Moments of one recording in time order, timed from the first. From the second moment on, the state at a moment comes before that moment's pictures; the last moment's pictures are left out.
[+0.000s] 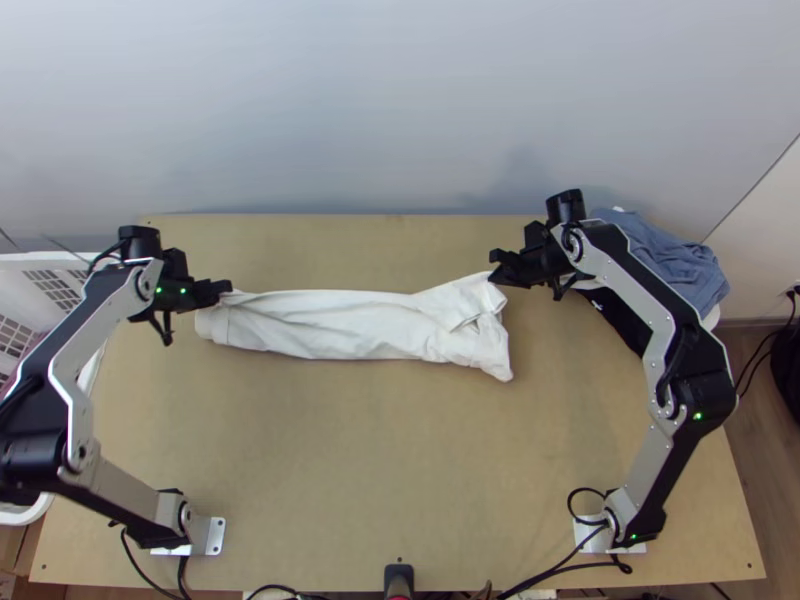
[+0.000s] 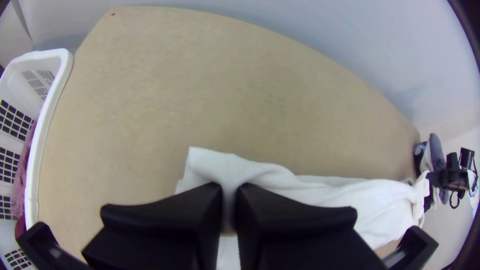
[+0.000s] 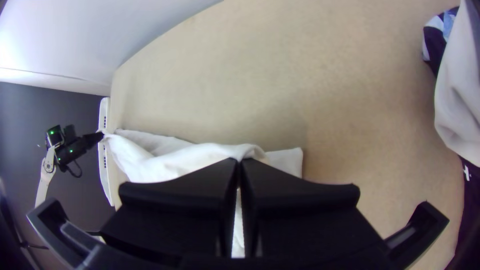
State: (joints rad) left arm 0.17 1.69 1.24 -0.56 0.20 -0.09; right arm 0.18 1.97 1.59 -0.72 -0.52 0.33
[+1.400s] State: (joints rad) left arm 0.13 1.70 1.13 -0.58 0.18 0.03; right arm 0.46 1.94 1.82 -0.82 -0.55 0.35
